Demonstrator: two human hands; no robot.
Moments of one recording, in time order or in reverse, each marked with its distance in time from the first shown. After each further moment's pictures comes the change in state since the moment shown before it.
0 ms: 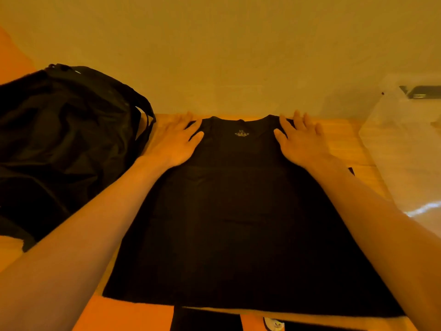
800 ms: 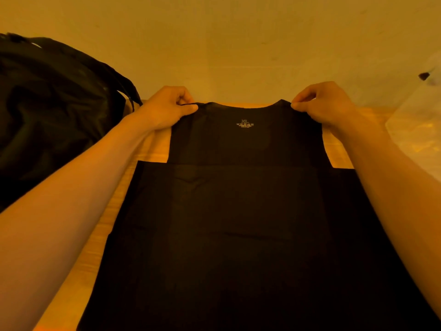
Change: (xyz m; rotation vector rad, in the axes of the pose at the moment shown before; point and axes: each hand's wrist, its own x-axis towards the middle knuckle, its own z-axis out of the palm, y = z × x) left_hand 0.059 -0.014 -0.022 -0.581 -0.006 -0.027; right_hand 0.052 0.004 -0.035 0.651 0.050 0.113
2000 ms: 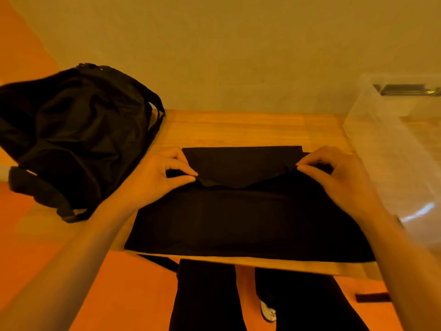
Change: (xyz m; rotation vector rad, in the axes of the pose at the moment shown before) left_hand -0.230 0.012 0.008 0.033 0.062 0.414; right_hand -0.227 0.056 -0.042 -0.010 0.039 -0.481
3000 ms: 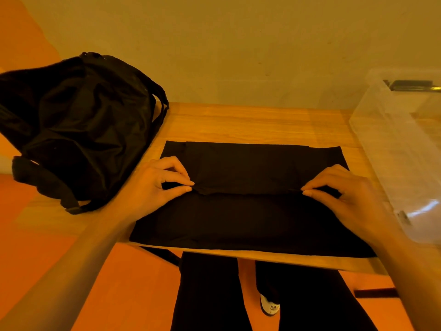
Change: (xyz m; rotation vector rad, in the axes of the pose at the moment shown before) left_hand -0.035 -0.009 0.009 0.045 0.003 0.023; right_hand -0.040 -0.001 0.003 -0.062 -0.102 -0.185
